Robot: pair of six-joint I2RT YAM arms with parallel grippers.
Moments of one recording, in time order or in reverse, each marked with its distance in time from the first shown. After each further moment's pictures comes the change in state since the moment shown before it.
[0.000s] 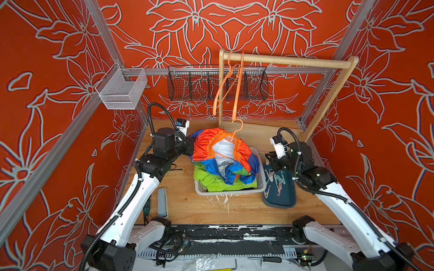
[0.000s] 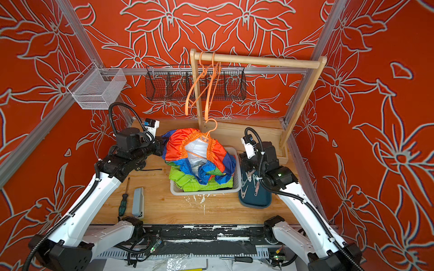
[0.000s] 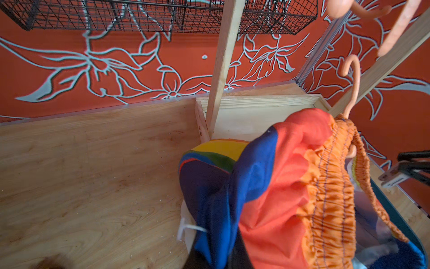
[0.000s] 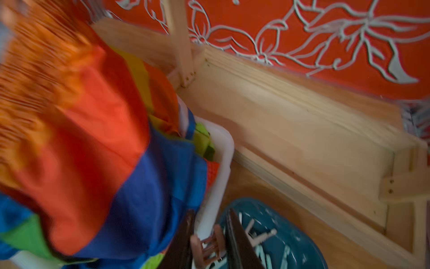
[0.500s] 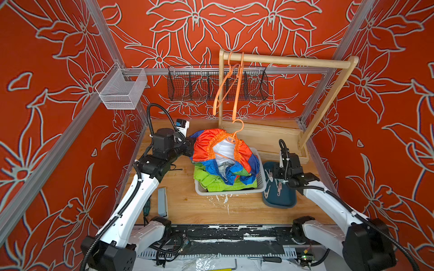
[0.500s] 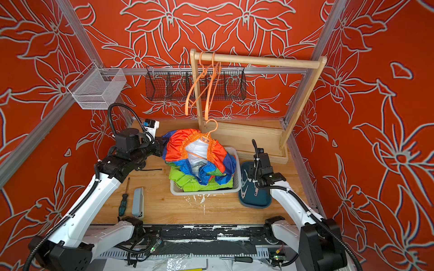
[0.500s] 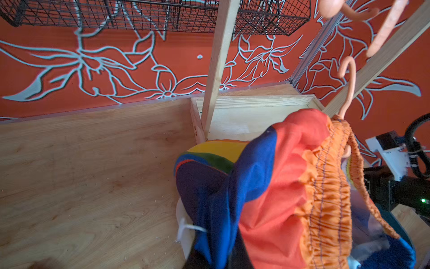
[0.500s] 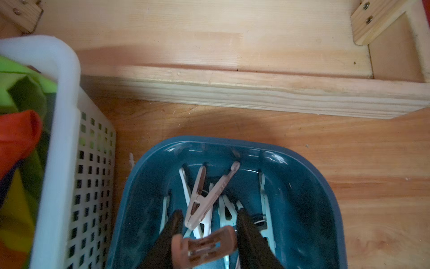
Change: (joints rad) left arm 0.006 -0.009 -0.013 0.020 0.046 -0.004; right arm -0.111 0.151 -0.243 0.193 0.167 0.263
